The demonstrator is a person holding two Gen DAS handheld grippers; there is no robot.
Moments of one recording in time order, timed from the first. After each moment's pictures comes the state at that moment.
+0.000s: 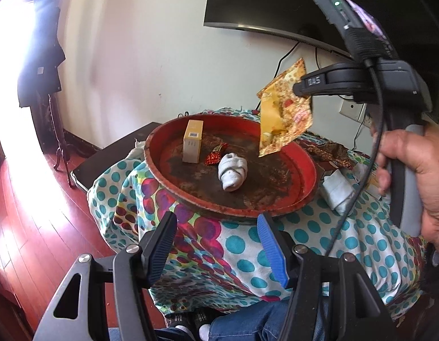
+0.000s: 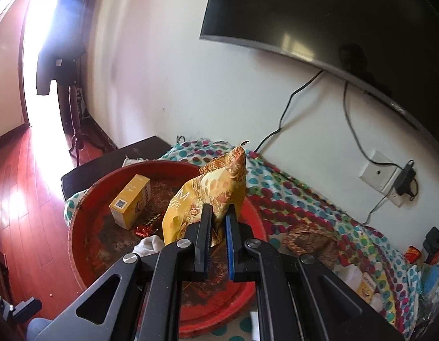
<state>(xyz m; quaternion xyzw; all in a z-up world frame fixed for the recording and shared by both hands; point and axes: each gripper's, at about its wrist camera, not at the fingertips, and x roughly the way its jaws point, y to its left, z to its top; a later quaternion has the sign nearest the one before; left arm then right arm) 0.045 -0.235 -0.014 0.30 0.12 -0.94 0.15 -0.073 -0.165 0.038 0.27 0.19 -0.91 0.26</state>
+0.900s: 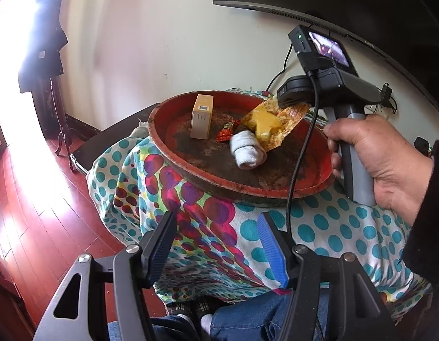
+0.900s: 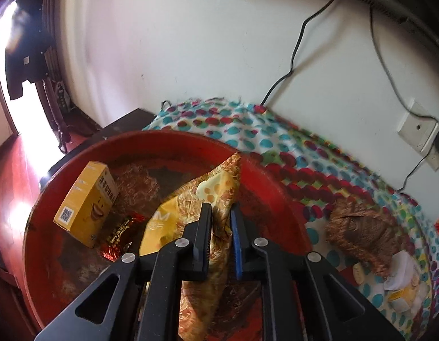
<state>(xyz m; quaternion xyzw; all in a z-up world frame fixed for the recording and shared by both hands) 0.036 -0.247 -0.044 0.33 0.13 -0.92 0.15 -0.167 -0.199 -0.050 0.38 0.14 -0.88 0.24</state>
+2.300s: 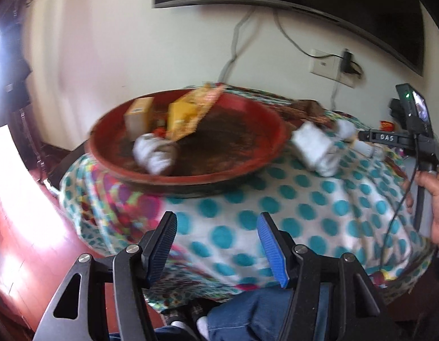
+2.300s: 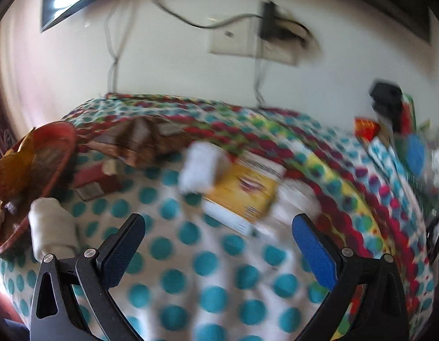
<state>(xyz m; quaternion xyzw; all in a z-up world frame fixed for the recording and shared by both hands) 0.009 -0.172 -0.053 0.34 0.06 -0.94 0.08 -0.153 0.113 -0.067 0.37 0.05 -0.93 0.07</state>
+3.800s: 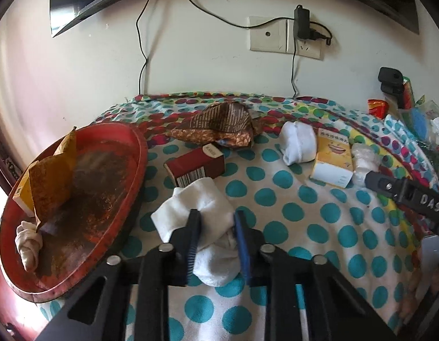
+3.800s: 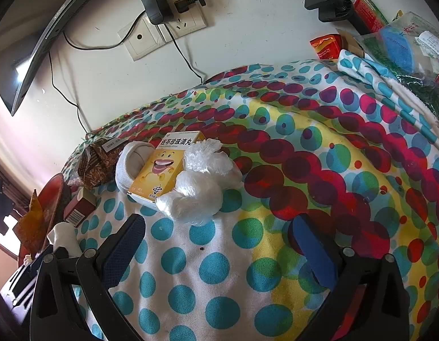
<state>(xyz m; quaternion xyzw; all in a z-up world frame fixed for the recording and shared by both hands) -0.164 -0.030 -0.050 0.37 -0.01 -0.93 0.05 -0.162 0.216 -0.098 0.40 -0.15 -0.90 0.07</state>
